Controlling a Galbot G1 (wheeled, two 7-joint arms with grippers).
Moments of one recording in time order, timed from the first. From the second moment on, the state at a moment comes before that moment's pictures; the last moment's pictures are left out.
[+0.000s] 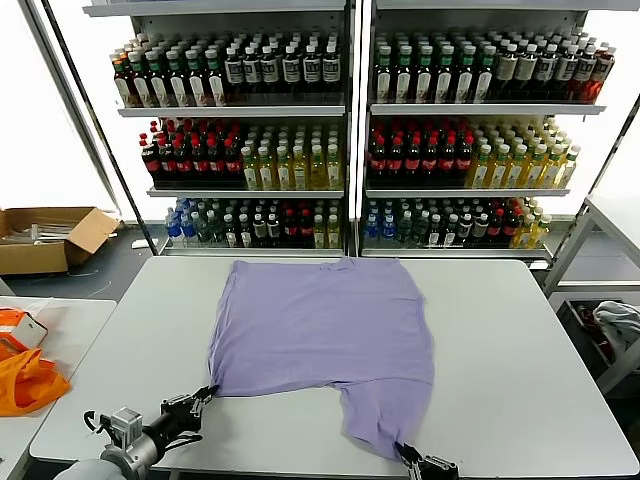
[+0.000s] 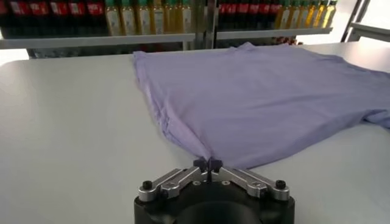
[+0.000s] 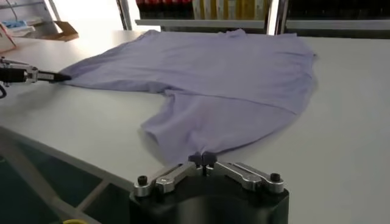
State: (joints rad) left arm 1.53 -1.09 -0.64 -1.95 -0.41 0.51 0.31; right arm -1.87 1.13 0.50 2.26 0.26 -0.31 -0.19
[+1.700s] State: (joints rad) left arm 1.49 -1.02 -0.78 -2.02 -0.58 0.58 0.23; right arm -1.55 1.04 0.49 2.15 0.57 -0.16 -0.15
